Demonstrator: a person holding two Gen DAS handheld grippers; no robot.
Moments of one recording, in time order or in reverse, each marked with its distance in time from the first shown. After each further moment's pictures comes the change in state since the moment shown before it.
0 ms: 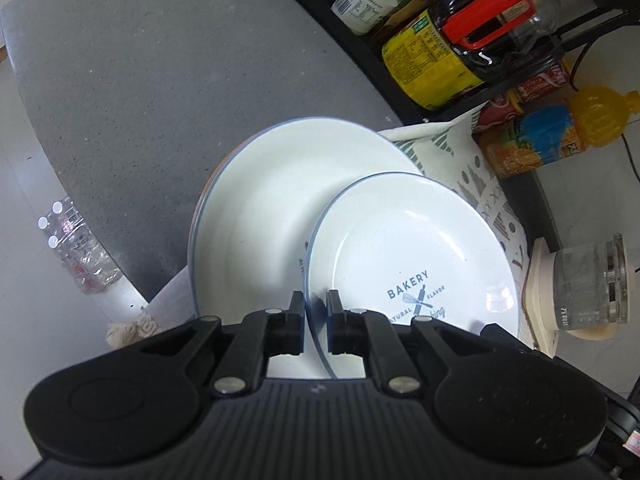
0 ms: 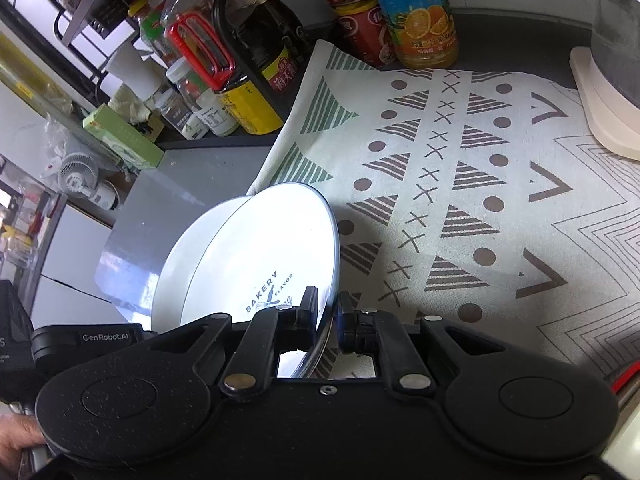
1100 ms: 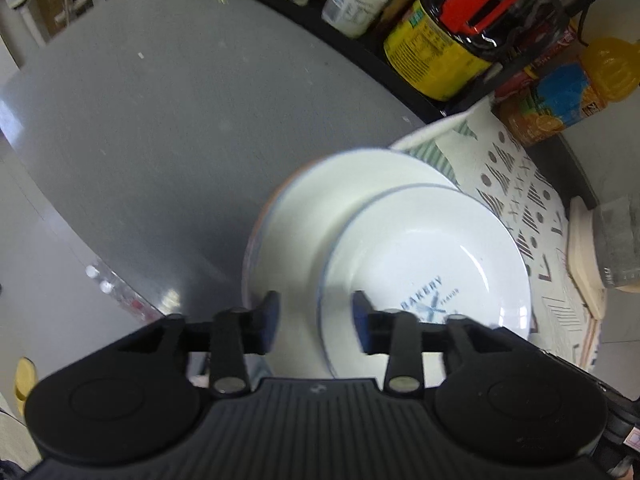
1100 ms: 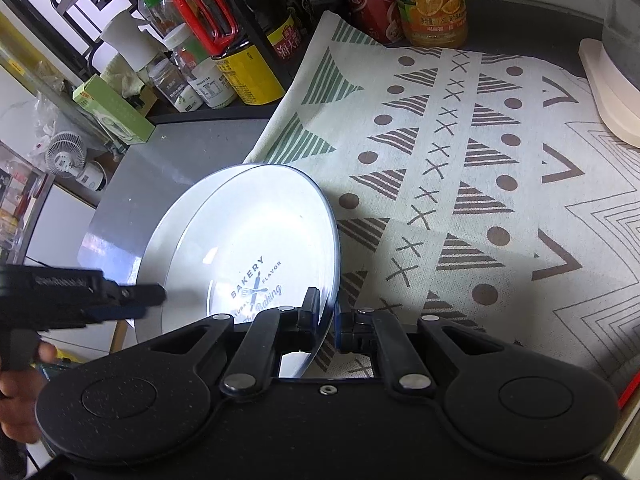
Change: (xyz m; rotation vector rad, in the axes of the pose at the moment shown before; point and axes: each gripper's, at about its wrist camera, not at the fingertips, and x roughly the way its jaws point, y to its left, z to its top) left arm -0.018 -0.012 0.037 0.197 0.047 0.146; right arm 0.019 0.012 -0.011 -0.023 0.036 -0.044
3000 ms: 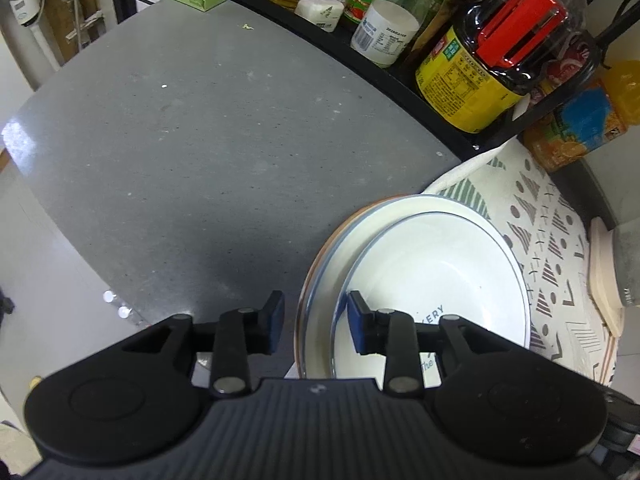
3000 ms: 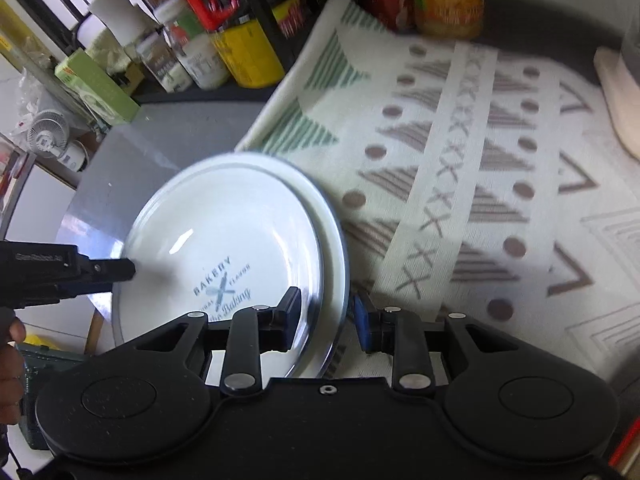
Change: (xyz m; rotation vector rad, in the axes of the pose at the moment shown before) left arm 0.008 0.017 0.021 0.002 -0.039 0.047; right arm 0.018 0.013 0.009 -0.043 0.034 -0.059
